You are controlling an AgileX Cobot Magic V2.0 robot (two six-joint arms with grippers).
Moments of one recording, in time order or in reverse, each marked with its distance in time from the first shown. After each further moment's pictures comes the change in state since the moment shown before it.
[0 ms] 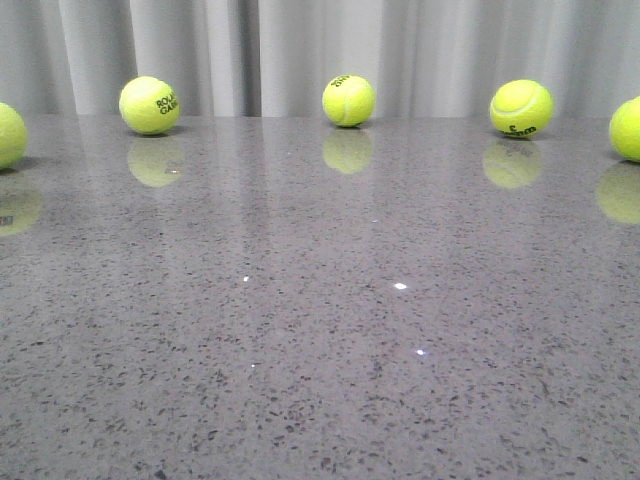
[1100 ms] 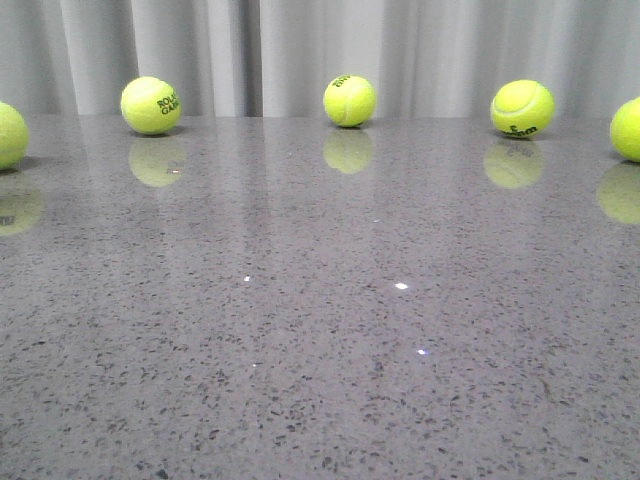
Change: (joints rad) left arm 0.060 -0.080 0.059 0.022 -0.032 0.000; right arm 0.000 0.000 0.000 0.000 0.000 0.000
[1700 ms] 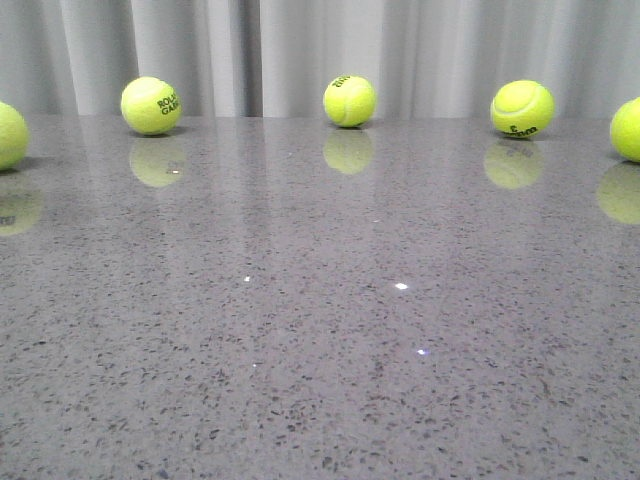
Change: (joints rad) left arm 0.027 -0.125 0.267 0.037 -0.144 0.000; right arm 0.000 0.000 0.000 0.000 0.002 0.000
